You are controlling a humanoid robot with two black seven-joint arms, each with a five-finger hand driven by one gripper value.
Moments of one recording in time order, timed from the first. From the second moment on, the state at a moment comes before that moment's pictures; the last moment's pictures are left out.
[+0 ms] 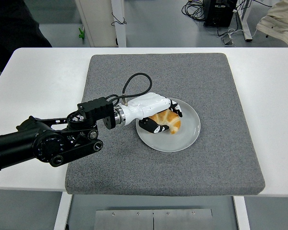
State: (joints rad) left arm -1.01 0.23 -0.11 -1.13 1.50 0.18 -0.12; right arm -0.10 0.00 -0.01 0.13 -0.10 0.02 0.41
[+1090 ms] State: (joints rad) left arm -0.99 0.19 -0.11 -1.10 1.49 0.20 -0.14; right arm -0.10 0.00 -0.01 0.13 -0.10 0.02 0.41
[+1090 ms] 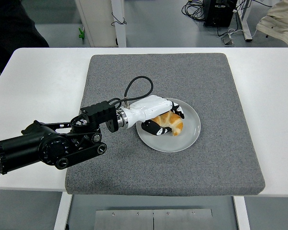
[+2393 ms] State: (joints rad) left arm -0.99 0.23 -0.32 -1.09 0.95 0.00 -0.19; right arm -0.10 0.00 -0.01 0.13 -0.10 0.03 0.41
